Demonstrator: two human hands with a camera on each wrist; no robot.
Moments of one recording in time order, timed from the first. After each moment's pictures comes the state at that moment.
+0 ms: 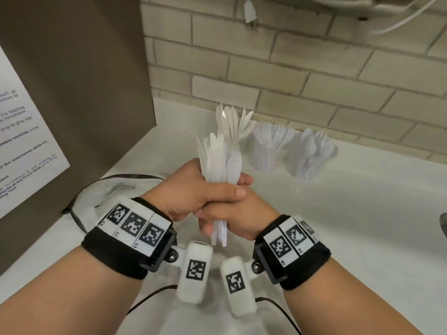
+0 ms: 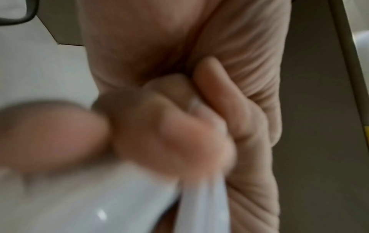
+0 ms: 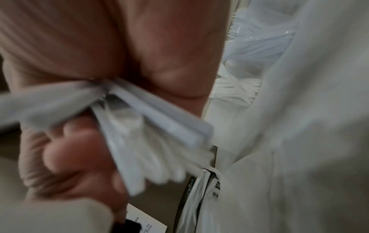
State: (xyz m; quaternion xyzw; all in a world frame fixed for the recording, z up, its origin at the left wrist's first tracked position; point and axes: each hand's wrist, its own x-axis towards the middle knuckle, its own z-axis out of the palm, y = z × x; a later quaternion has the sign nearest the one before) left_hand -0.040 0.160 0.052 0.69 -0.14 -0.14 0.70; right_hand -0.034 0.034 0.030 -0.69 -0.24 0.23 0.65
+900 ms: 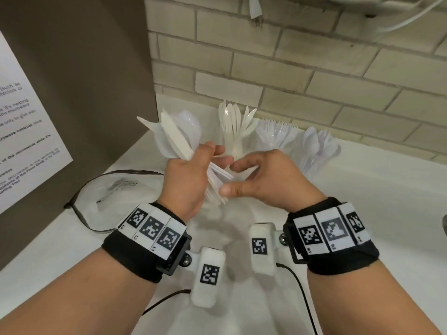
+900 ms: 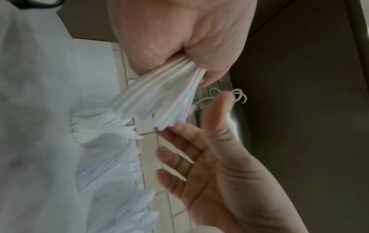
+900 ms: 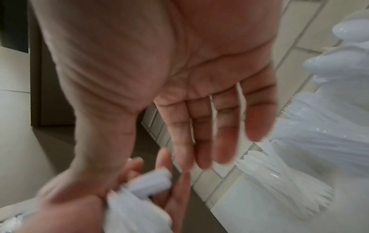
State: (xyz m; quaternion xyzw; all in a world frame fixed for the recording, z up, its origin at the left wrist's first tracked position) left_hand -0.033 0.136 0.044 0.52 0.09 0.12 0.84; right_hand -0.018 -0.004 0.075 -0.92 -0.15 0.05 0.36
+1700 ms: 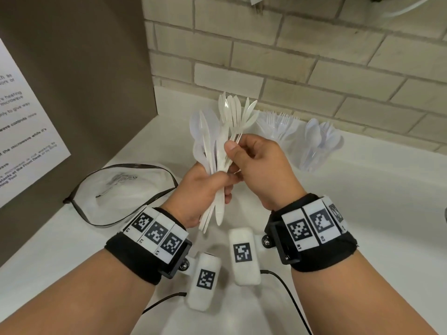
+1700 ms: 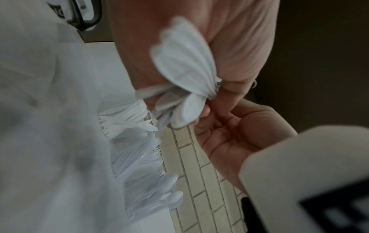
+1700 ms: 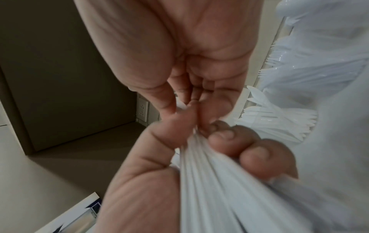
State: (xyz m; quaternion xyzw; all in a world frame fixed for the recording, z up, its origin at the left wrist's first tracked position) left_hand -0.038 0.138 0.013 0.59 -0.07 -0.05 0.81; right_hand -0.017 0.021 0.058 -0.80 -0.09 0.00 0.59
